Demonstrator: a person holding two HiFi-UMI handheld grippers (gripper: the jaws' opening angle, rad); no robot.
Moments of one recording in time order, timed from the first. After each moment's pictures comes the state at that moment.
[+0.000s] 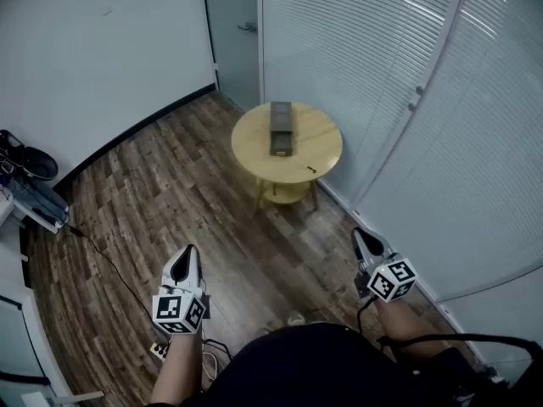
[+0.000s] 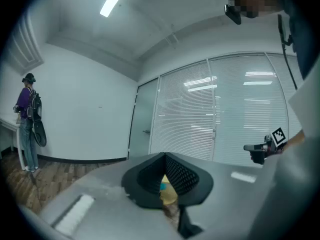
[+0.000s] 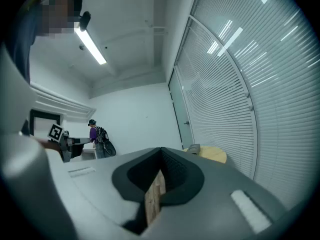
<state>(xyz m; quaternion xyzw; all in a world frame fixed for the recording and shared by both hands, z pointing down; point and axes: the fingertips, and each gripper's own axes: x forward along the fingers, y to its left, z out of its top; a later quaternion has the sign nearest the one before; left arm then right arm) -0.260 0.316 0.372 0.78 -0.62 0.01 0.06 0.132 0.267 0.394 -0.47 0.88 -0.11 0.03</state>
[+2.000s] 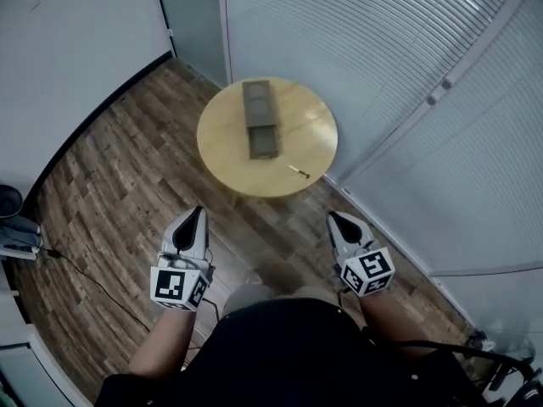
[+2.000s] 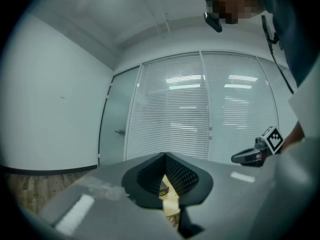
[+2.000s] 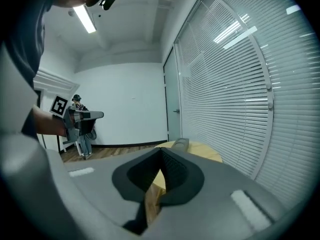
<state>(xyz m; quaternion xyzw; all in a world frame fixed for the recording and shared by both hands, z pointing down) -0.209 -0.004 0.379 0.87 -0.48 0.01 0.04 0.063 0.034 0.438 -0.53 0.84 -0.10 -0.09</state>
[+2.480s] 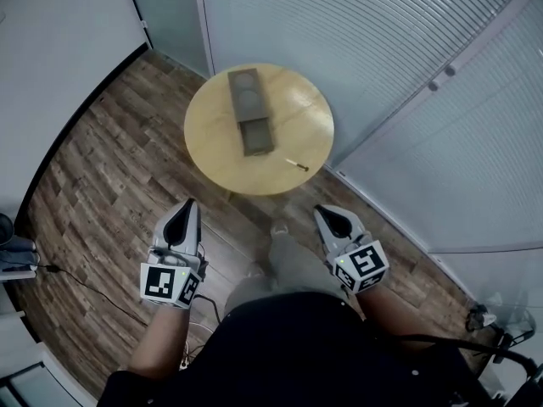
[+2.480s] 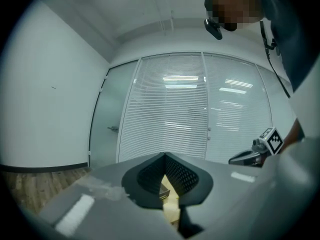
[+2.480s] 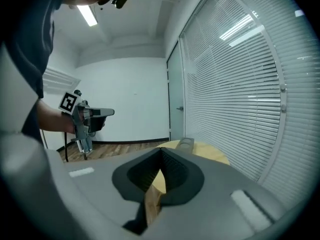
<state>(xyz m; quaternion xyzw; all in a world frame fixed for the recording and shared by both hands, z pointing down) -0.215 -0.076 0.388 0.90 -0.44 0.01 0.06 0.022 -0.015 0.445 -0.52 0.84 -0.10 -0.11</state>
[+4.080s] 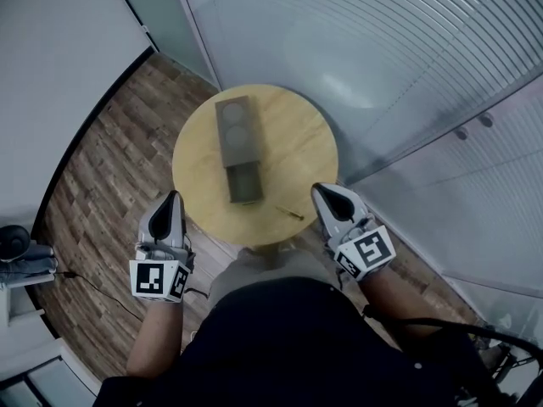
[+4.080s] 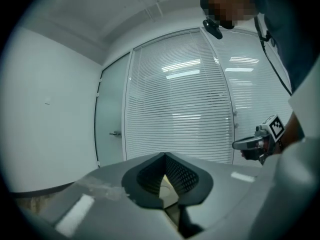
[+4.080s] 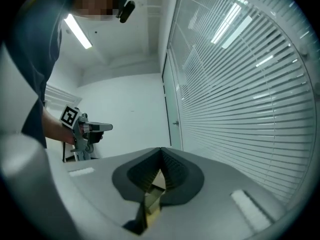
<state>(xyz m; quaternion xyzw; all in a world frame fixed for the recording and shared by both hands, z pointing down) -0.122 -0.280 0.389 0.87 -0.49 0.07 0.01 0.136 -0.242 0.429 -0.49 0.87 -0.07 -0.01</state>
